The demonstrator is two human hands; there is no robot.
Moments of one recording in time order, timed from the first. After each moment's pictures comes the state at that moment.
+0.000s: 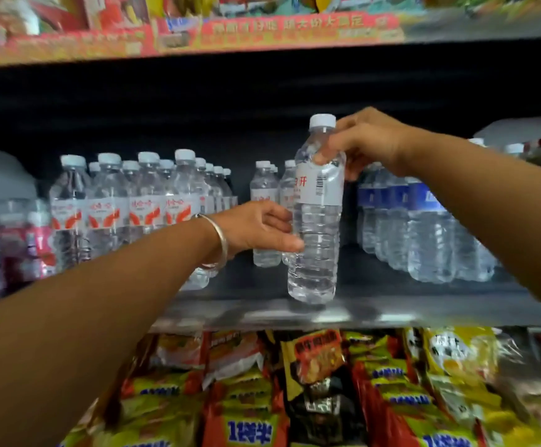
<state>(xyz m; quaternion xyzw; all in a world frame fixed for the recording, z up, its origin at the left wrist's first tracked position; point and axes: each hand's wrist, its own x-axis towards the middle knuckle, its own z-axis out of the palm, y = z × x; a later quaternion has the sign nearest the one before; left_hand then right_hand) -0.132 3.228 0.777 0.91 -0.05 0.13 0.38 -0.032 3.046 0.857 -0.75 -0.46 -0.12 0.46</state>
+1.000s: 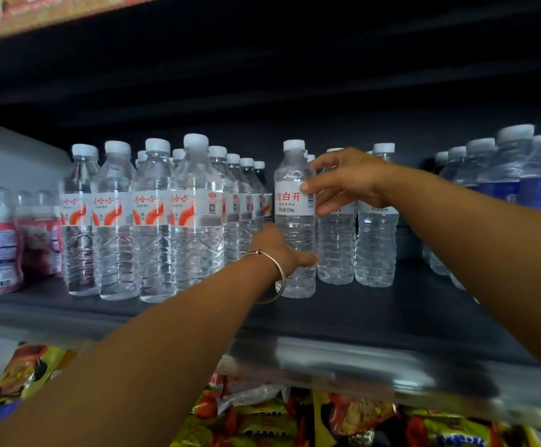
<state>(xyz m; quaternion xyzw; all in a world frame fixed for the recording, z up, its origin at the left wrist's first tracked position) -0.018 3.266 0.737 0.86 0.17 0.35 0.34 0.074 3.158 0.834 -0.71 -0.51 0.07 0.49</state>
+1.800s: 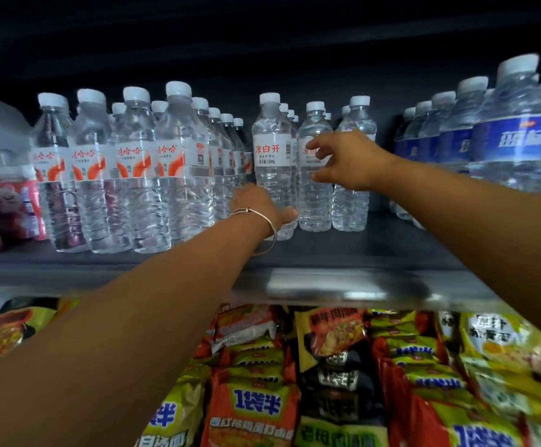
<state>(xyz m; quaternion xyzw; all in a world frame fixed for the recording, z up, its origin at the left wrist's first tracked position) -0.023 3.269 0.724 0.87 0.27 0.33 0.23 0.045 3.126 0.784 -0.81 -0.47 -0.24 0.24</state>
